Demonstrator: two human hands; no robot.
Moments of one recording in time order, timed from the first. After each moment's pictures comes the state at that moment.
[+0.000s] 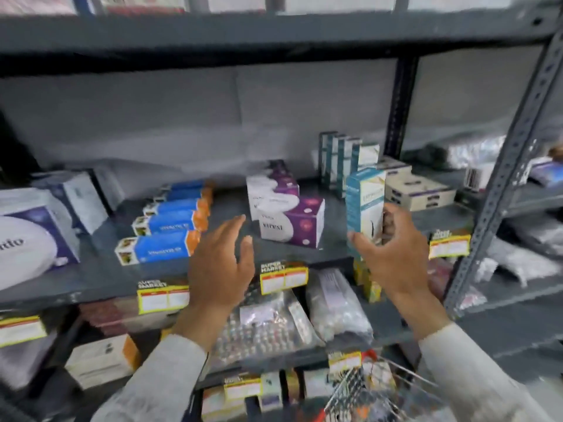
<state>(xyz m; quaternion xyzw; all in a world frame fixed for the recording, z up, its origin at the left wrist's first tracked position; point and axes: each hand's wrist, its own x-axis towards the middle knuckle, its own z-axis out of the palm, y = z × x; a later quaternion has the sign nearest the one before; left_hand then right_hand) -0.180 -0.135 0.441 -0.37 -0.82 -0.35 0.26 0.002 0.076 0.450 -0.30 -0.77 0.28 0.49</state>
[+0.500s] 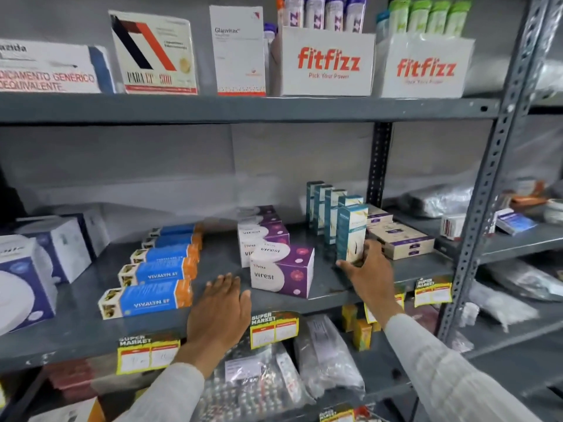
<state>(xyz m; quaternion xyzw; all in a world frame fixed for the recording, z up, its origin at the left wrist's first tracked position) -0.225 -0.103 0.419 -0.37 -0.91 -0.12 0.12 -0.061 0.151 0.449 -0.39 -0.77 0.30 0.40</state>
